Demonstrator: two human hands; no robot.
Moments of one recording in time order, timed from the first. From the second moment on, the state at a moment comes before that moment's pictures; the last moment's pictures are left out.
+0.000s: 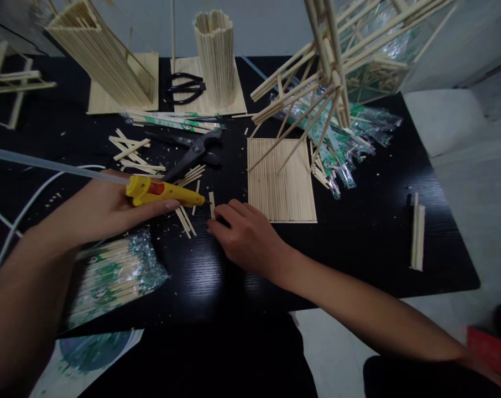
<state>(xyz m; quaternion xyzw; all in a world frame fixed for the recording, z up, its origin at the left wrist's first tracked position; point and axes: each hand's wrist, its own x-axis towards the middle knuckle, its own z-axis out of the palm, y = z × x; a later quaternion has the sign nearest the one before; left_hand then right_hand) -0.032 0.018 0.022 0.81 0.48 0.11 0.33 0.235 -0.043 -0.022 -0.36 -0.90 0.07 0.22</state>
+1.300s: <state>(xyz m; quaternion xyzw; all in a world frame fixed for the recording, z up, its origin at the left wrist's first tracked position) -0.030 0.019 0.020 0.81 0.47 0.12 0.34 0.234 -0.045 -0.024 -0.37 -0.90 0.08 0.22</state>
